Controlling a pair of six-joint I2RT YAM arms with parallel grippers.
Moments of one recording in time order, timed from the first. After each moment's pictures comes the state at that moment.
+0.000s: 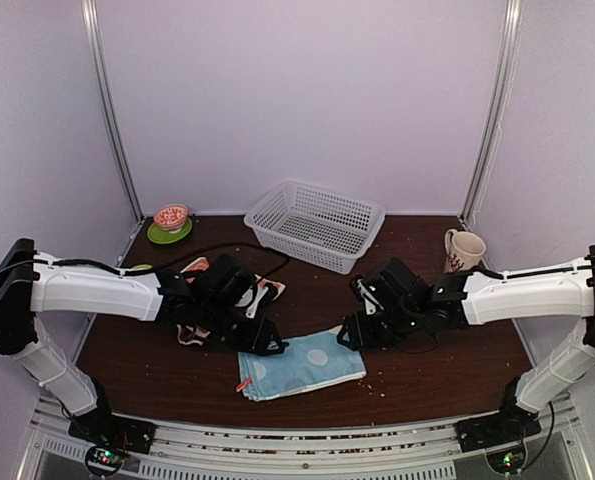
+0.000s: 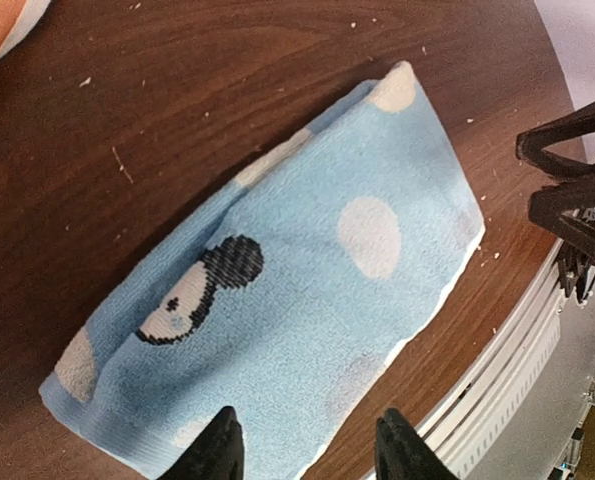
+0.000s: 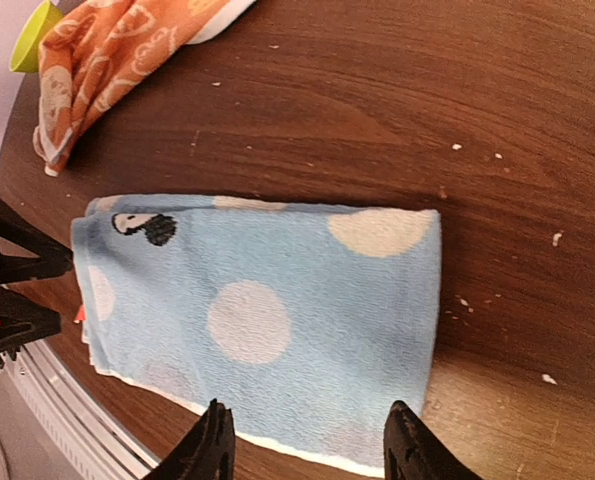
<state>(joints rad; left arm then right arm) -0.97 1.55 0.93 -0.32 0.24 -0.64 0.97 1.46 0.88 -0.34 0.00 0.72</state>
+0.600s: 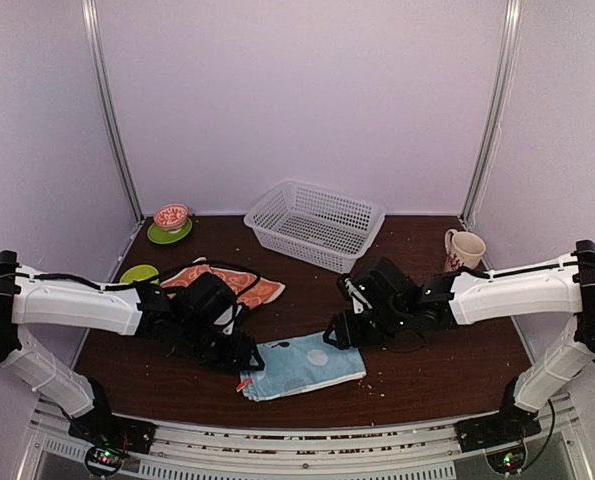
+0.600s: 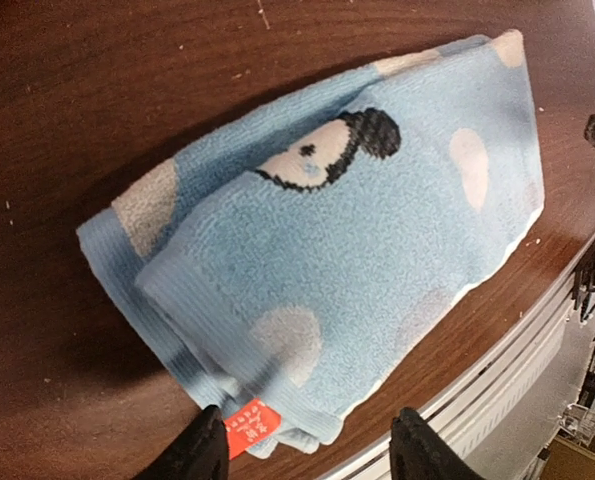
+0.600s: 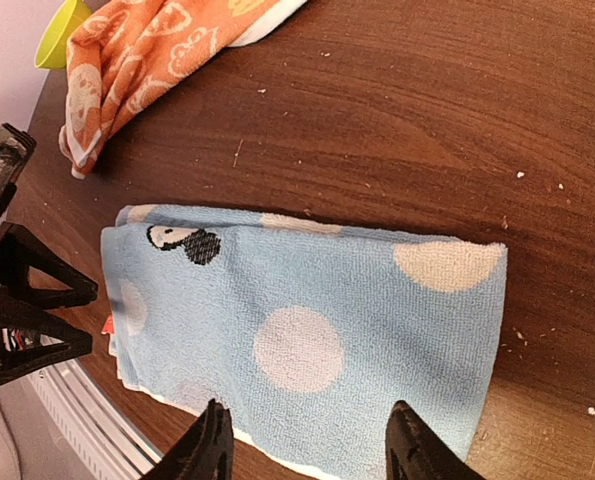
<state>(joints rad) -0.97 1.43 0.77 -0.37 0.24 -0.84 0.98 1.53 0.91 -0.25 -0.05 0.73</state>
